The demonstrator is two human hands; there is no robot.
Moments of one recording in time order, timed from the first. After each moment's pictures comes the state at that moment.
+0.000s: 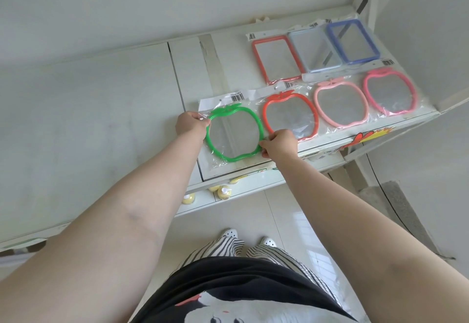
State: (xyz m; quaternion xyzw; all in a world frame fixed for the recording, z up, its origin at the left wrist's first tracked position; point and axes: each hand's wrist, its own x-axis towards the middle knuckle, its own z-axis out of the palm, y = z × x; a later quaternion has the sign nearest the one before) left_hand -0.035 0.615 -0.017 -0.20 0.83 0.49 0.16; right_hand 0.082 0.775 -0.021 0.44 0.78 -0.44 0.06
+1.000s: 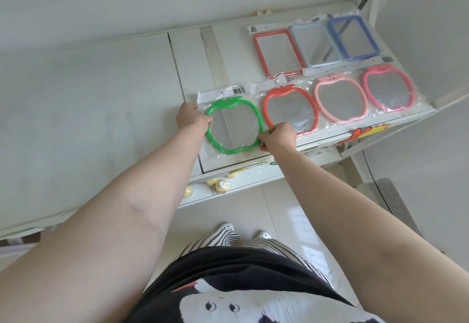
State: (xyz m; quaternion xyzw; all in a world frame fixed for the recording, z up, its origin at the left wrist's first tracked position) left_hand -0.034 0.612 -0.020 -0.18 0.84 0.48 0.17; right_hand 0.082 0.768 -0.013 0.45 0.78 -0.43 0.07
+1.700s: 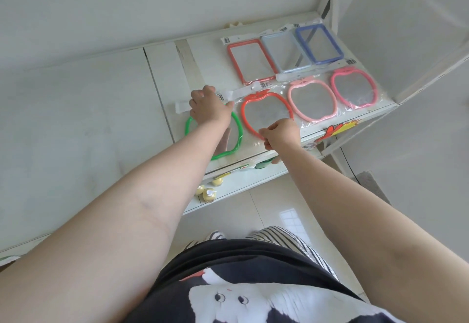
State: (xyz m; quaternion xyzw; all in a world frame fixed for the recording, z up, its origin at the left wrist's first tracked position) left_hand -0.014 0.698 0.017 0.01 0.94 0.34 0.09; right_hand 0.109 0.805 0.021 0.45 0.80 -0.40 0.03
